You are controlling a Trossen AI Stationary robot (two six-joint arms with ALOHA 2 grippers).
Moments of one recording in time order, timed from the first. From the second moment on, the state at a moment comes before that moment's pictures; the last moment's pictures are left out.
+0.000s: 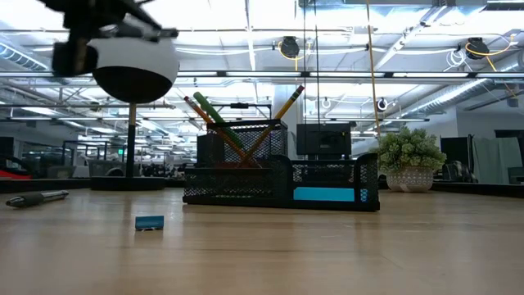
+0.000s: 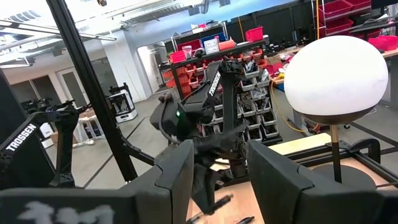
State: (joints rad) left arm -0.53 1.07 0.62 -0.01 -0.57 -1.29; right arm 0.15 1.09 0.96 0.21 0.16 0.28
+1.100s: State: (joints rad) left arm -0.06 1.23 0.65 0.49 -0.23 -0.57; right arm 0.15 1.09 0.96 0.21 0.16 0.28
